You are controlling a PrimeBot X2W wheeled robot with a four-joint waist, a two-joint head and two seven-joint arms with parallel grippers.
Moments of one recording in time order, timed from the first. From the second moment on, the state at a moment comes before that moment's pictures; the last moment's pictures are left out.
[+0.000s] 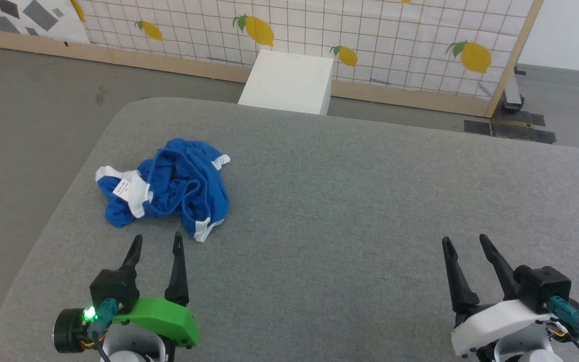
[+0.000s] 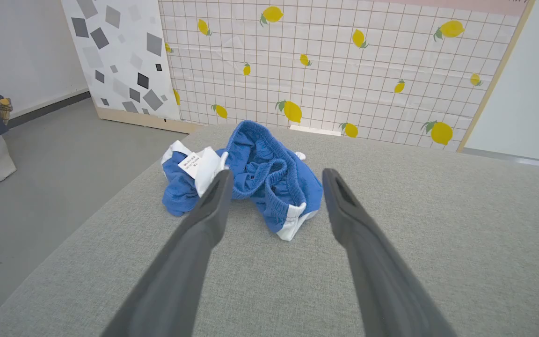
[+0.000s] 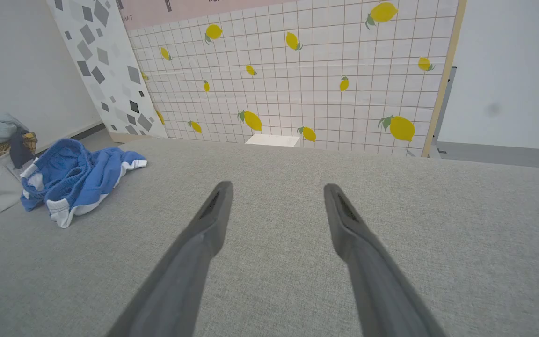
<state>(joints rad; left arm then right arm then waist) -0.01 0.06 -0.02 0.10 -0.11 -0.01 -0.14 0.01 -0.05 0.00 0.15 0.16 0.13 -0.14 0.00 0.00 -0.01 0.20</state>
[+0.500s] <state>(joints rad) -0.01 0.06 -0.03 0.13 -0.14 -0.01 -0.17 0.02 -0.05 0.00 0.19 0.20 0.13 -0.17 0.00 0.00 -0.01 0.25</state>
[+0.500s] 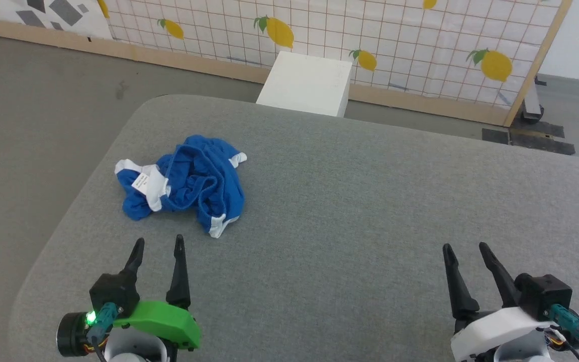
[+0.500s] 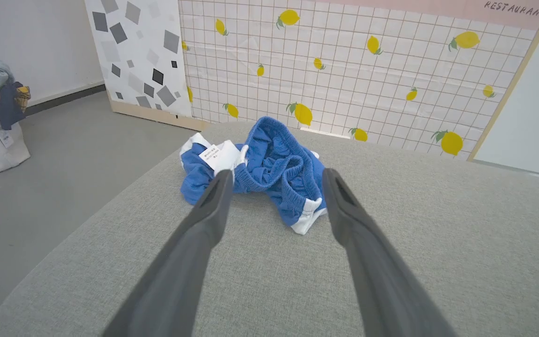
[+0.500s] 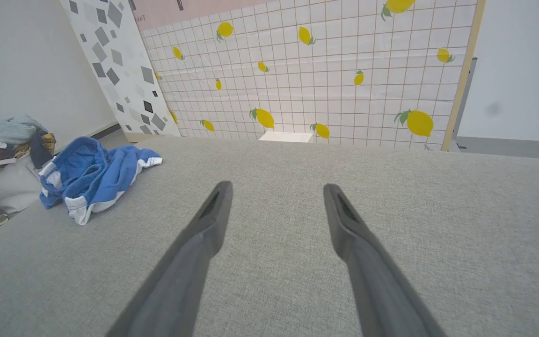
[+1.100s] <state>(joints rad) -0.01 0.06 -0.04 0.15 -0.16 -0.01 -0.21 0.02 -0.05 0.01 0.23 0.21 0.13 -0.21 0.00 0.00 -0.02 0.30</state>
